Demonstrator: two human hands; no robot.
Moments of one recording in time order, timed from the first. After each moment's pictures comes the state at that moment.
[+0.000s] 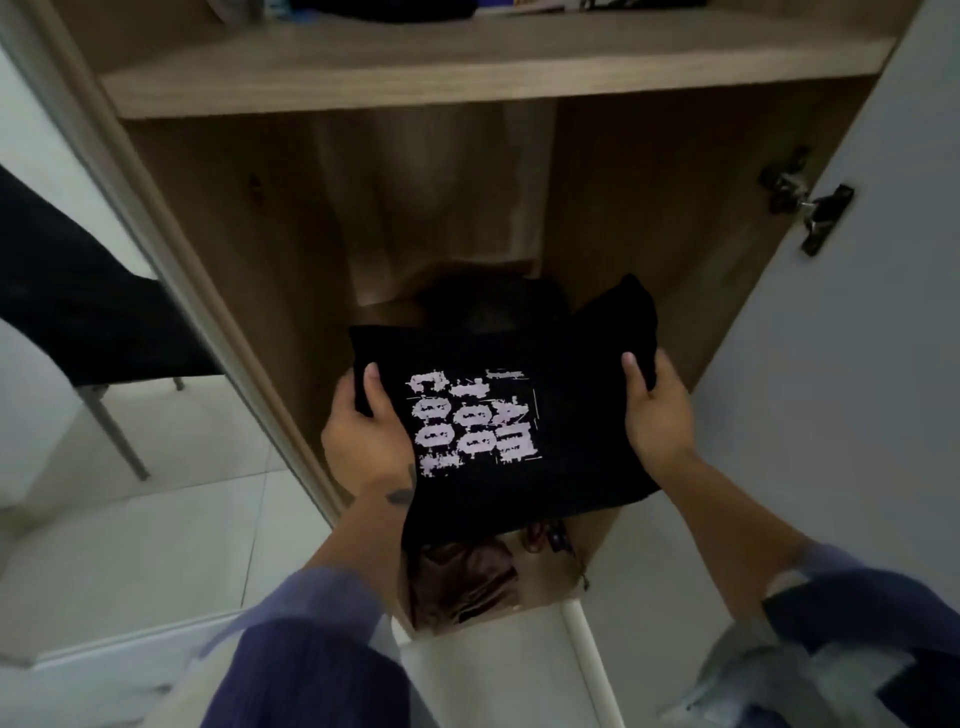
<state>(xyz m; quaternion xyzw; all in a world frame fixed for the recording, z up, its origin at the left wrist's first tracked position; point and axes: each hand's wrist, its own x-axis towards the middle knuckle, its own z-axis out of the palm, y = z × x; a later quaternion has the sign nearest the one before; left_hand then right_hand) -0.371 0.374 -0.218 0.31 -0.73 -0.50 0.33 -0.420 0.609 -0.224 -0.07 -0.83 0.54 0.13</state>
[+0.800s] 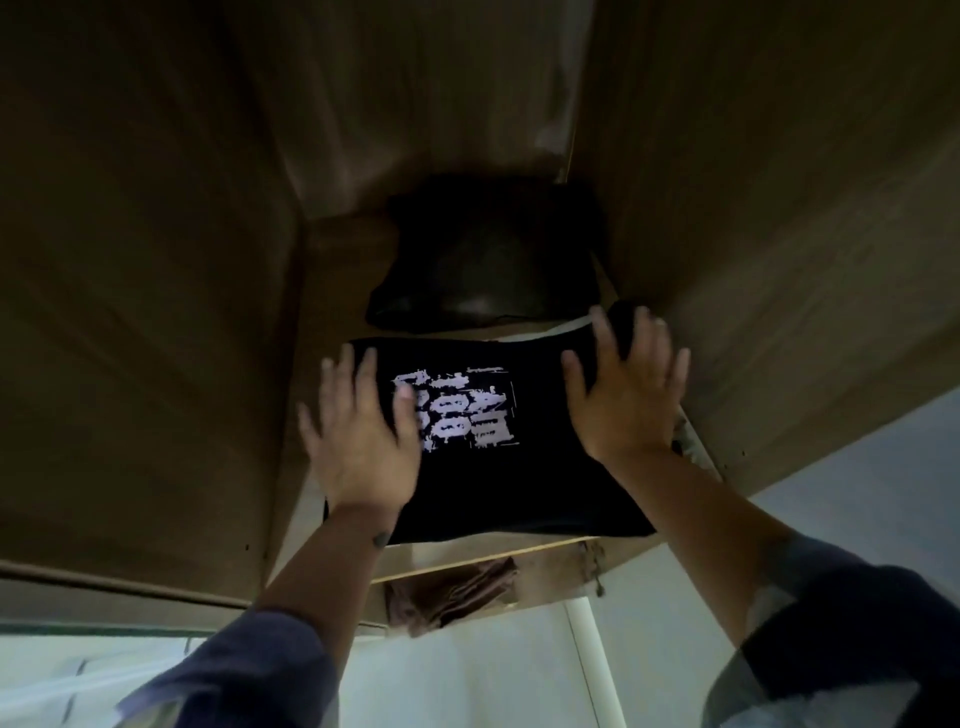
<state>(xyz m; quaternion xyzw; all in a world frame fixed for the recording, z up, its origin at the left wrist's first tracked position) -0.483 0.359 -0.413 0.19 -0.95 -0.19 0.17 -0.547 0.571 -0.395 -0.02 -0.99 0.10 0.10</state>
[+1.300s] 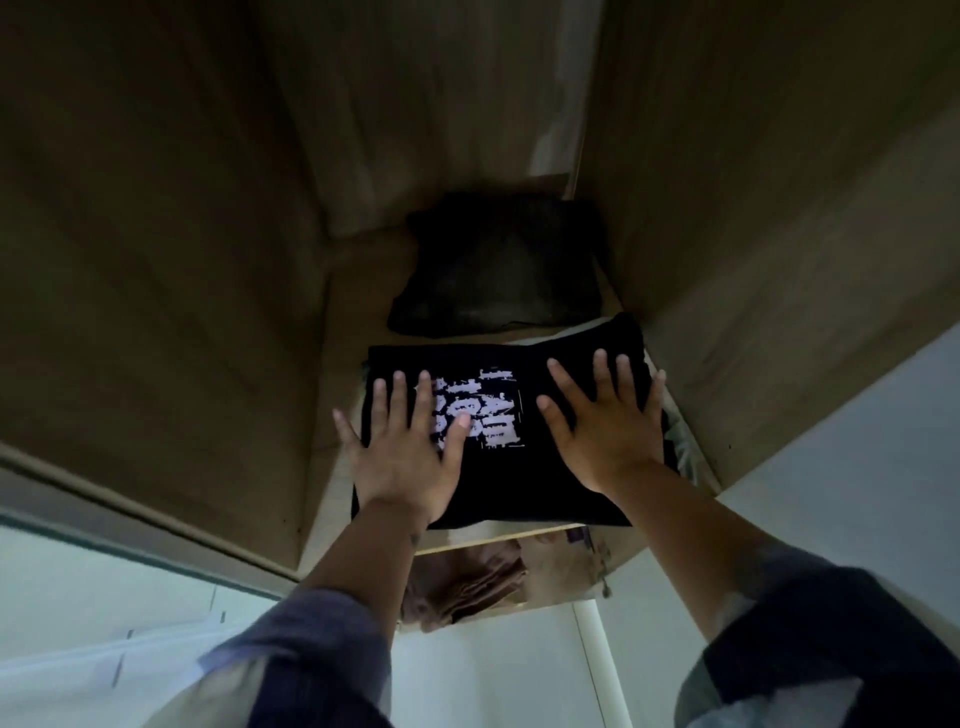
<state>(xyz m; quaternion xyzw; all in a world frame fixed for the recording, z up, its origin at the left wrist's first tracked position) -0.458 0.377 -0.387 0.14 -0.99 -0.05 -0.06 -0.514 0.572 -0.382 0.08 -0.99 0.01 -0.08</state>
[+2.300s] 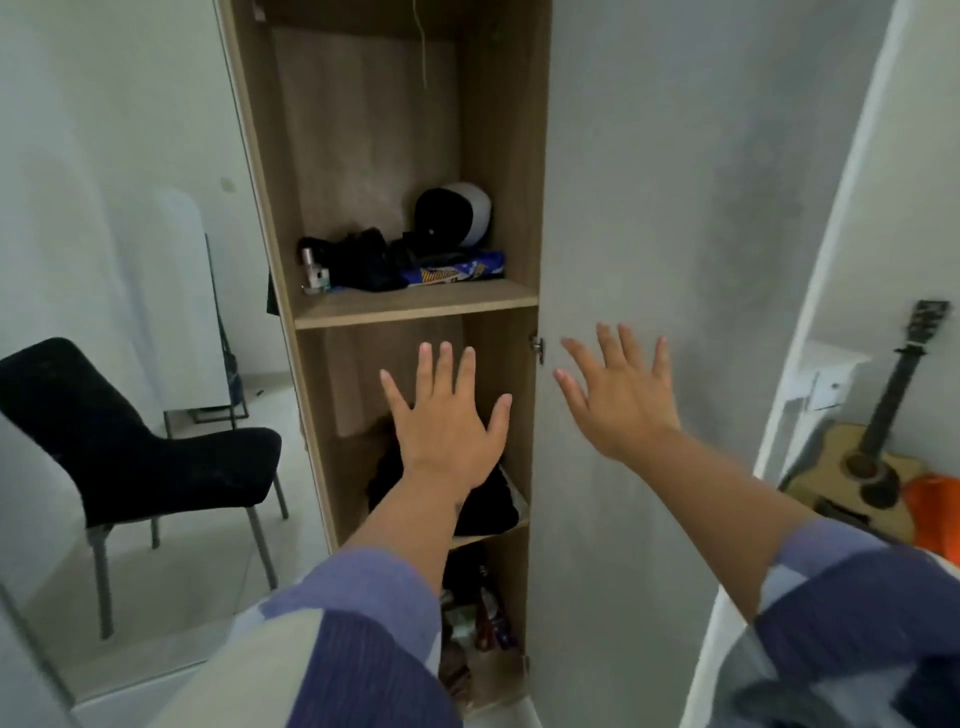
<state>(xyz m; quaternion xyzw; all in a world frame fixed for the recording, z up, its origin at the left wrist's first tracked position) -0.097 0.519 -0.001 -0.03 -0.96 -0.06 0.27 -0.103 0.698 0.020 0.01 -0.97 -0.03 0.25</state>
